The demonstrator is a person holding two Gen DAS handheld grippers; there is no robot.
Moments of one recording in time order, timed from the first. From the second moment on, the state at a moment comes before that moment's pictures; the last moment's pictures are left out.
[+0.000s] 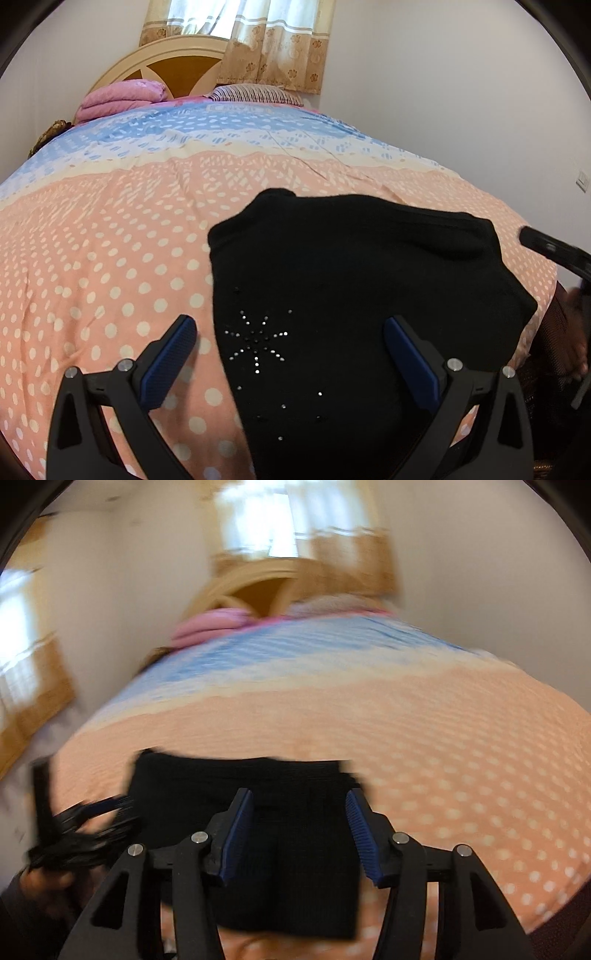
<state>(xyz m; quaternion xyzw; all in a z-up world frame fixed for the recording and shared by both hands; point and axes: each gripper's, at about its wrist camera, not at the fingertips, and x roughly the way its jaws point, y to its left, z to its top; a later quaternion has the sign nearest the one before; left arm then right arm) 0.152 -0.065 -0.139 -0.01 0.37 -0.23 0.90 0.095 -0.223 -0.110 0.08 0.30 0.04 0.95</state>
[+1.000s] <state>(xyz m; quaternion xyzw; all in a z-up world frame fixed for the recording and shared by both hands) 0.180 -0.050 -0.143 -0.05 0.39 -0.27 0.88 0.118 -0.288 -0.172 0.22 0.37 0.05 0.90</state>
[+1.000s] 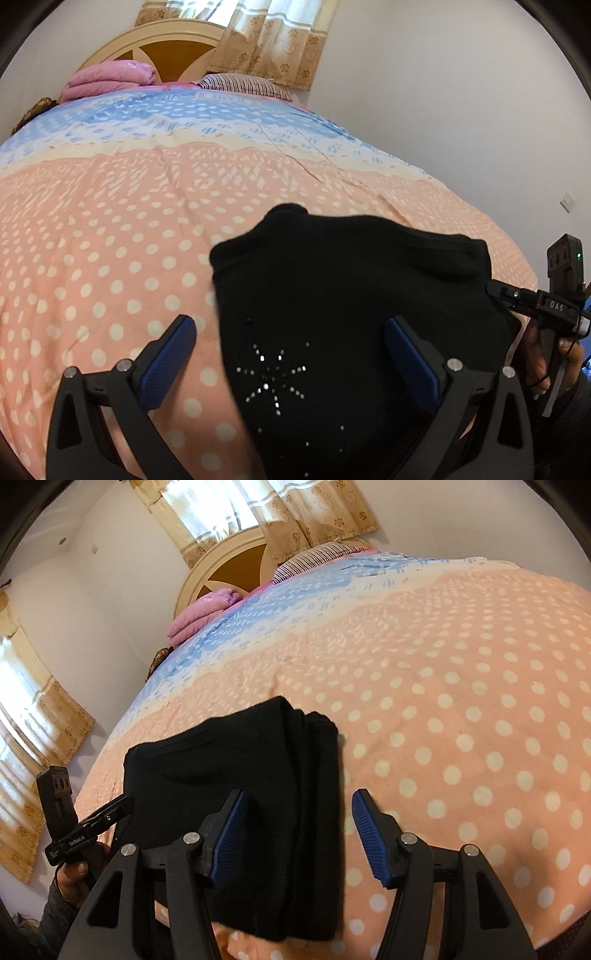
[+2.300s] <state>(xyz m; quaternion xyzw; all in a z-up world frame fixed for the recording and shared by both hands) 0.170 0.157 -0.066 -0.17 0.29 -0.18 0.93 0.262 -0.055 -0.071 0.09 0.34 0.28 0.89</state>
